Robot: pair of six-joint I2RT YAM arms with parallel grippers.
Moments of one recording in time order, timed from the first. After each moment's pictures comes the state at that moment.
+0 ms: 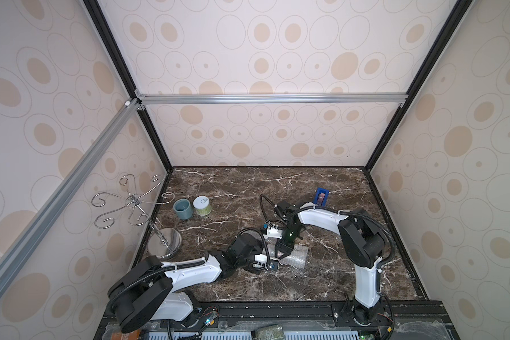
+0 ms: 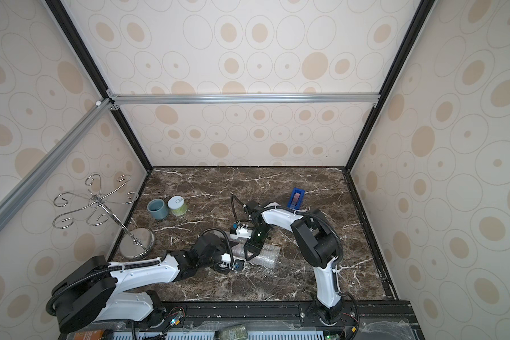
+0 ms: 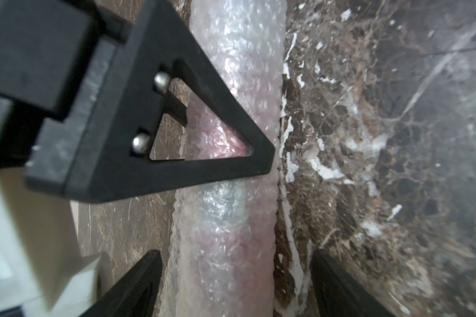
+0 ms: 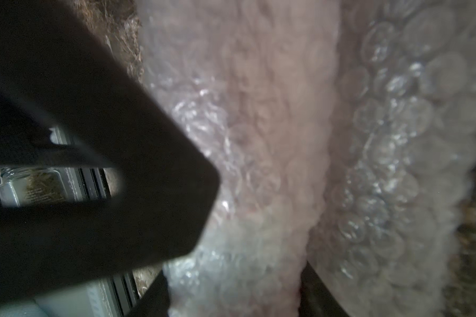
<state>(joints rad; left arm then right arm) -0.87 1.35 0.47 0.12 0.07 1.07 0.68 1.99 1.36 -0.99 -0.54 -0.57</state>
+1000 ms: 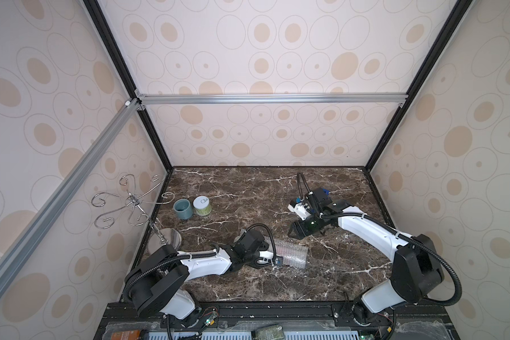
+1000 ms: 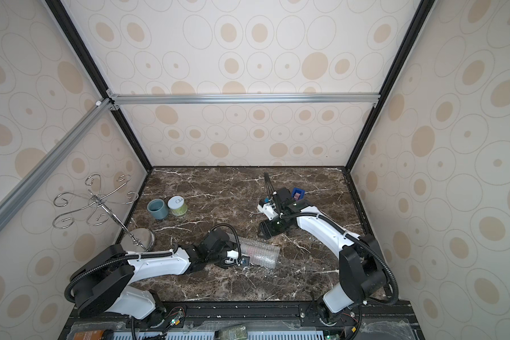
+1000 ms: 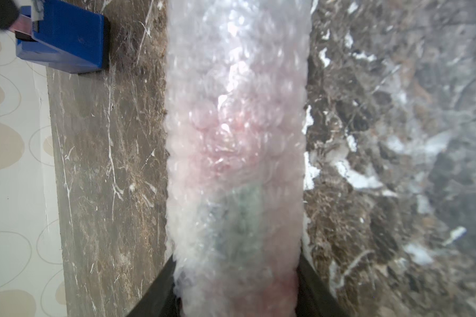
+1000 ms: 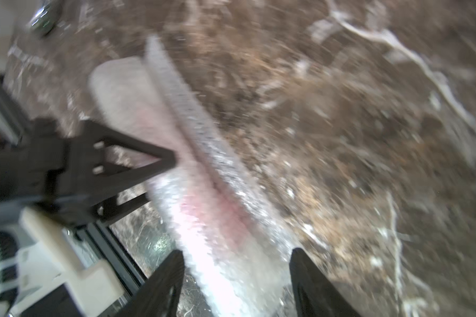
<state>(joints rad) -0.88 1.46 0.58 0.04 0.02 1.05 0.45 1.53 1.09 -0.76 -0.38 0.14</state>
